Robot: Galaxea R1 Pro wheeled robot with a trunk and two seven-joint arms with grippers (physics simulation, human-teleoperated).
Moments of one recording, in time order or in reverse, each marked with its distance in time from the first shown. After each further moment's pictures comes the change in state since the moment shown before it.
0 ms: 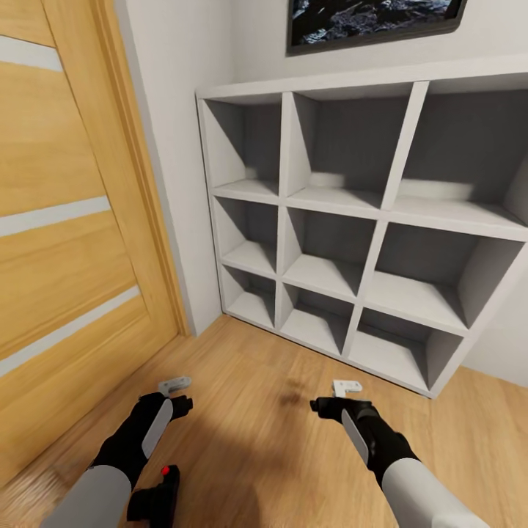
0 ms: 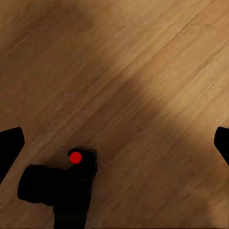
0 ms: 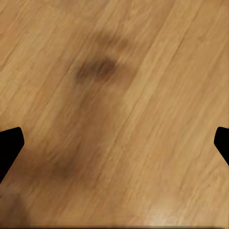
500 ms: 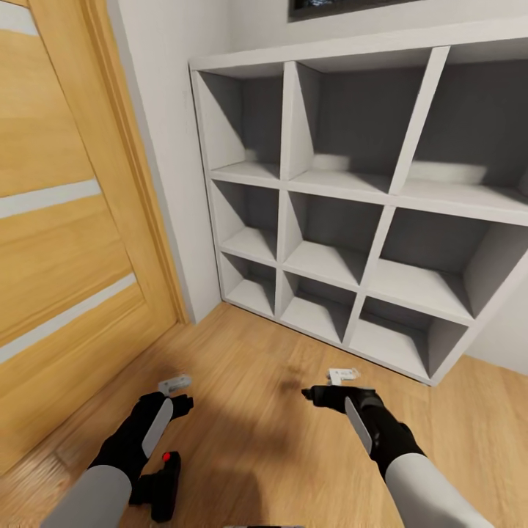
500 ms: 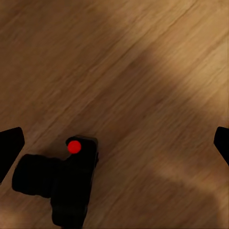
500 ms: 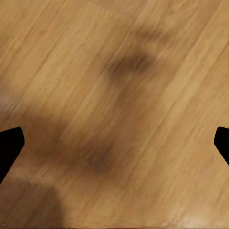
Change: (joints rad) left arm 0.000 -0.001 -0.001 -0.005 0.002 -0.001 -0.004; right arm 0.000 -0.011 -0.003 -0.112 -0.003 0.080 0.170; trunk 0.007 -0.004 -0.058
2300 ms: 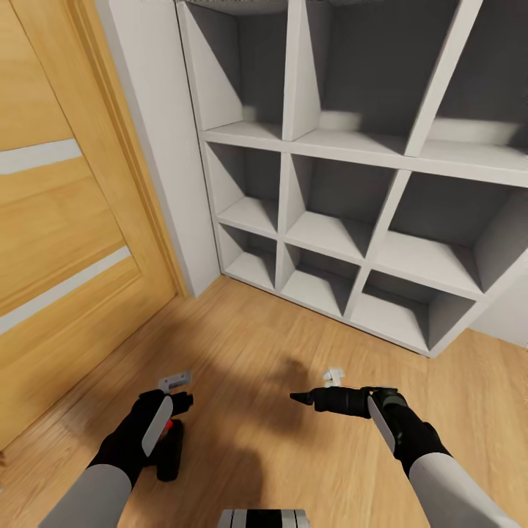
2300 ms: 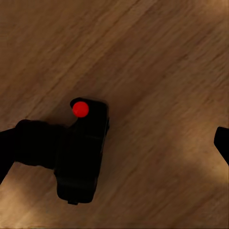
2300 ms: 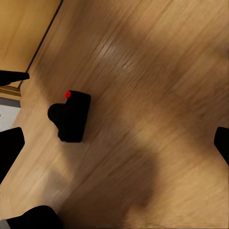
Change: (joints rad) left arm 0.000 0.000 0.000 -0.024 -0.002 0.009 0.004; right arm 0.000 -0.100 -0.006 -0.007 0.010 0.030 0.676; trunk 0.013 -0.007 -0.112
